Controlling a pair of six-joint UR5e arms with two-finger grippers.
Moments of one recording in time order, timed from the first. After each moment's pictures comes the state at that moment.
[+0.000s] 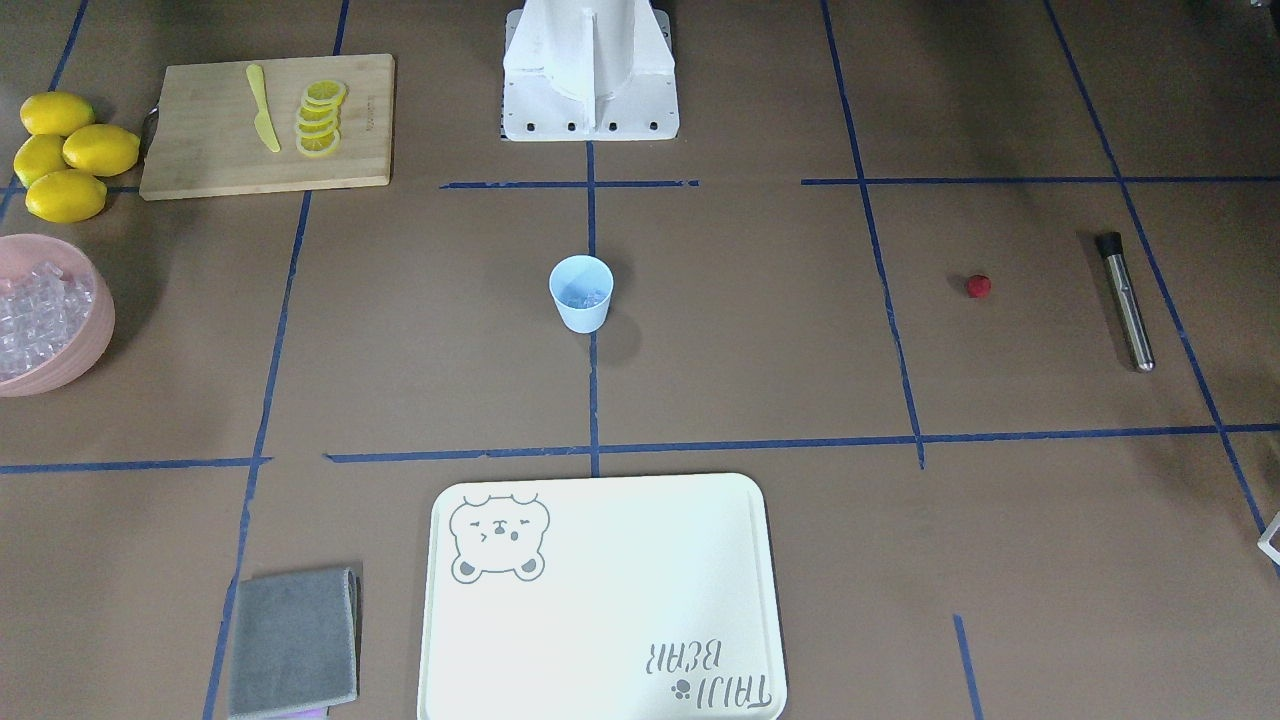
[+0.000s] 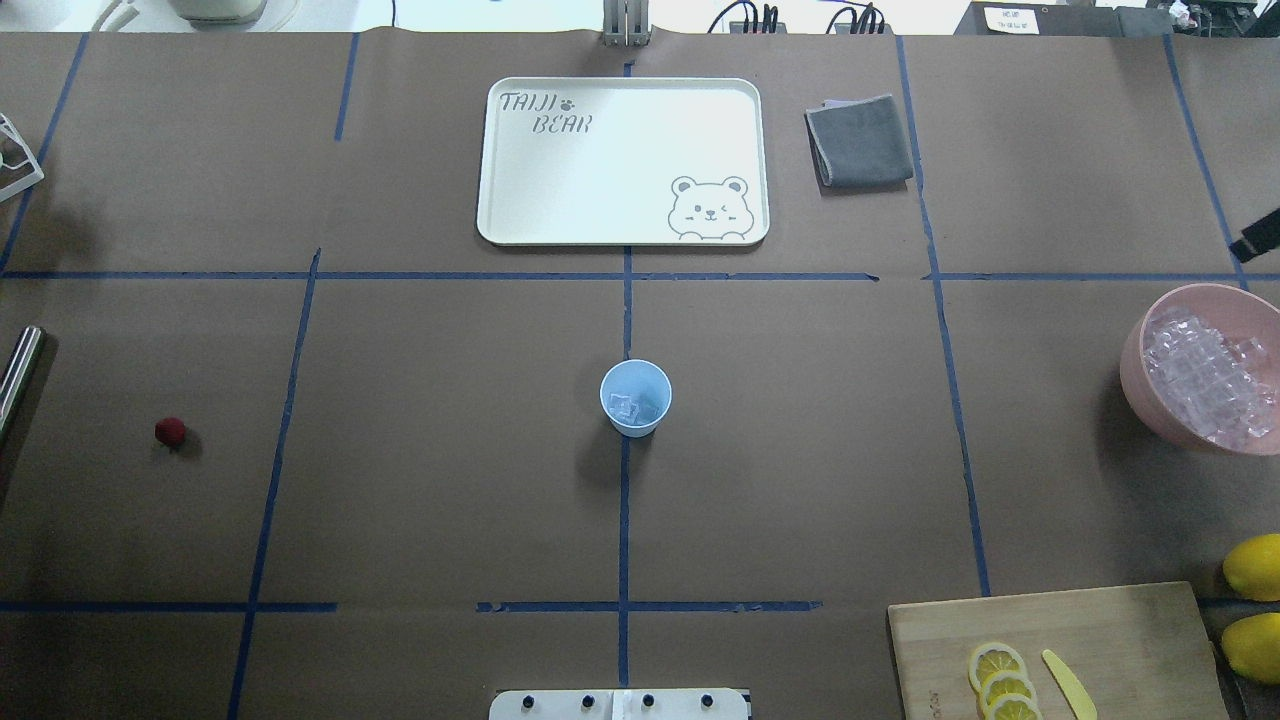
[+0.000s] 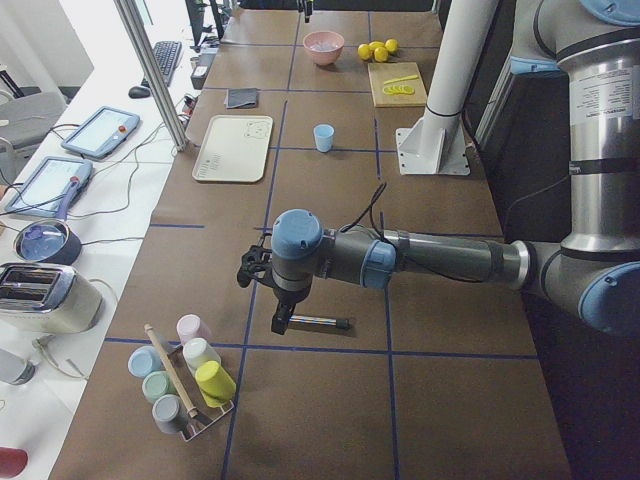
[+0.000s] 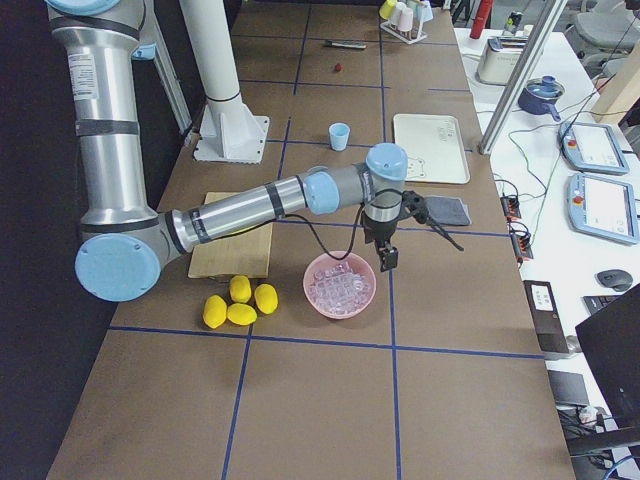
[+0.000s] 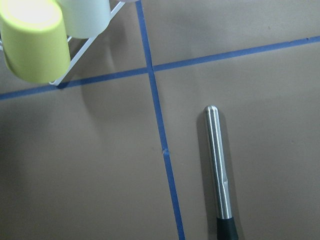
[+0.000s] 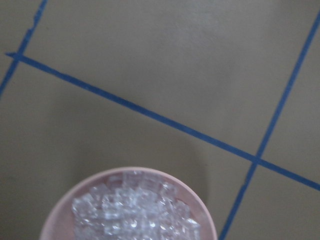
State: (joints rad) left arm -1.57 -1.44 -1.79 -1.70 -2.39 0.09; right arm 1.37 -1.55 1.85 -1.63 2.24 -0.10
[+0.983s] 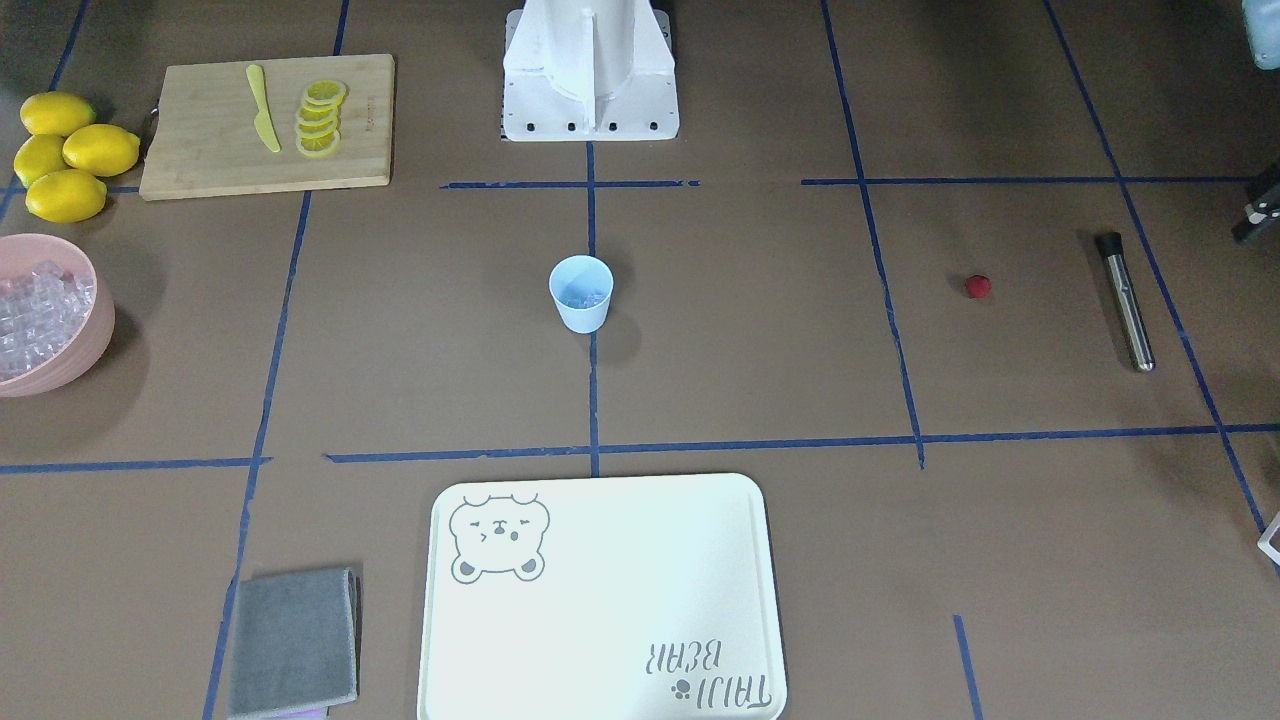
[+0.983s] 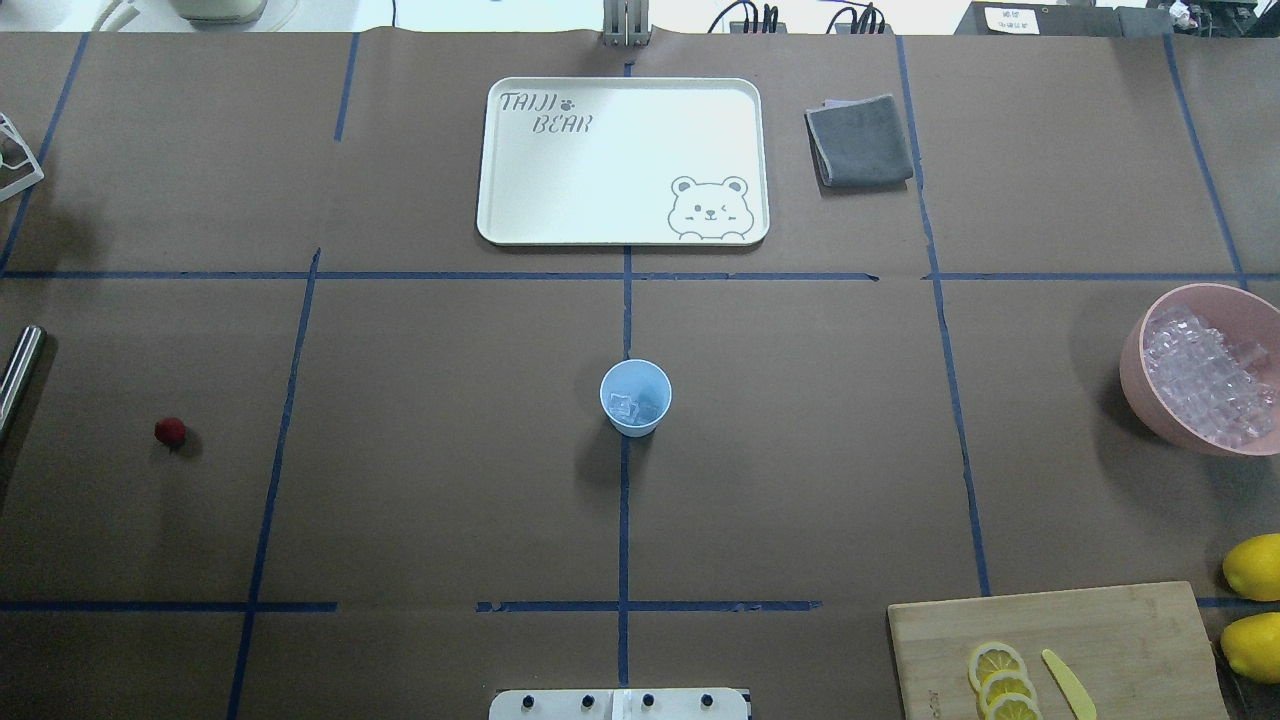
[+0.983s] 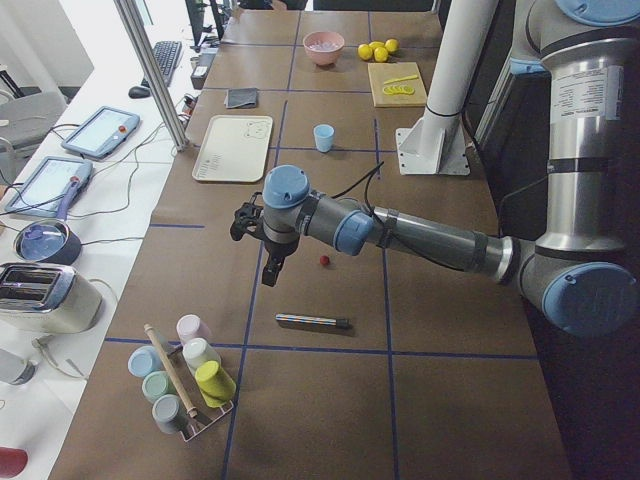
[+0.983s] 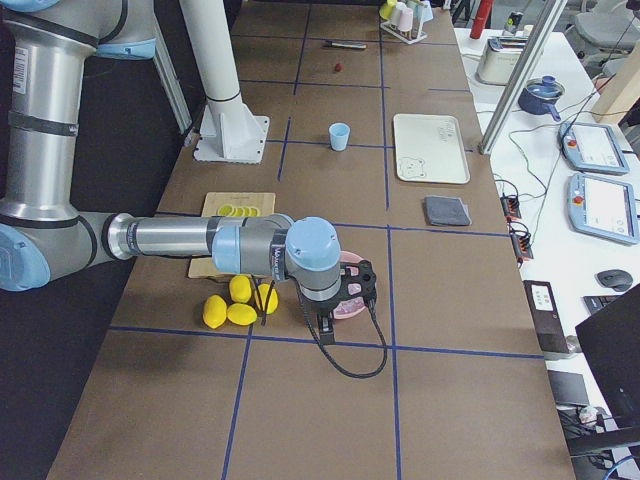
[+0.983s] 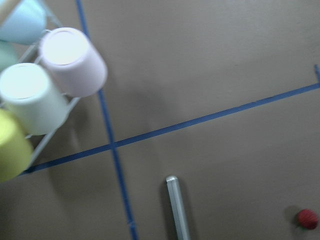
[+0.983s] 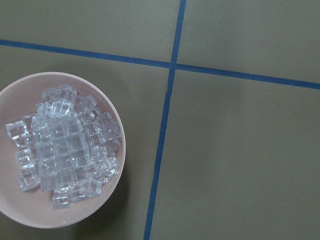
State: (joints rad) left arm -1.40 -1.50 -1.89 -1.76 -2.38 -0.22; right arm 1.68 -1.76 1.85 -1.63 2.37 -0.20
